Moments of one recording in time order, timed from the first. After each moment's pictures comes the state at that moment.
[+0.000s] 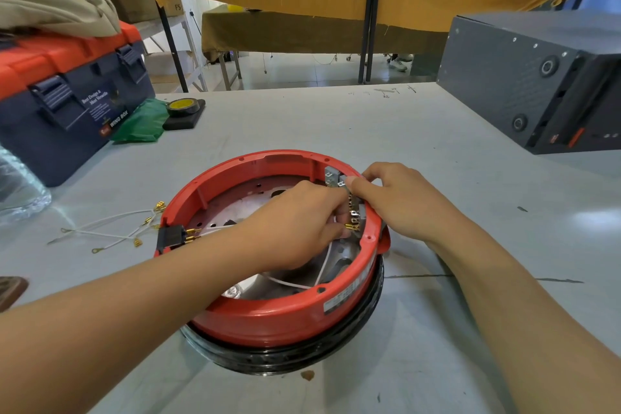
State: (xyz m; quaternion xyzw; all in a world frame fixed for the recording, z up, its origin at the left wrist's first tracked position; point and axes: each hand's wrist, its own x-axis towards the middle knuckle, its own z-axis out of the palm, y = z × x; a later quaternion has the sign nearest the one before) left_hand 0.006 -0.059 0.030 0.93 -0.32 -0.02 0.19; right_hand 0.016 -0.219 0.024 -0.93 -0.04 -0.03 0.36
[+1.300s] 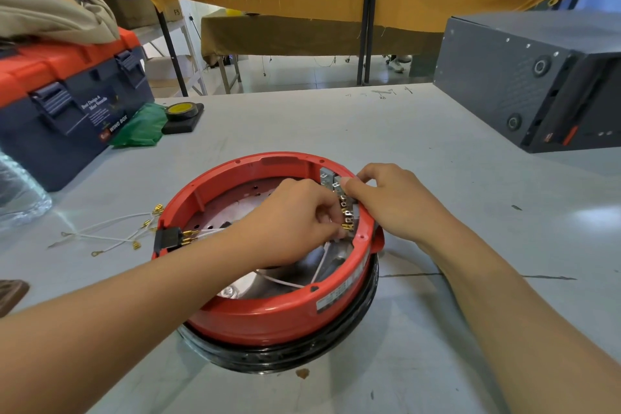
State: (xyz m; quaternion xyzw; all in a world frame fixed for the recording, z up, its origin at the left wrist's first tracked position) left_hand 0.000 -0.061 0.036 0.93 -0.26 -0.02 0.26; right_hand 0.014 -0.218 0.022 -0.92 -0.03 -0.04 0.39
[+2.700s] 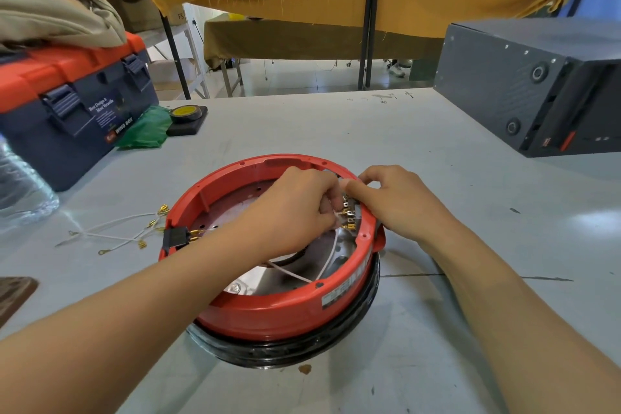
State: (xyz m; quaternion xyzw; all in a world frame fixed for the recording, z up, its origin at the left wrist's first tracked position) left_hand 0.000 -0.062 0.046 0.94 -0.24 0.01 0.26; right_hand 0.014 -0.220 0.022 -0.92 -0.04 -0.05 0.39
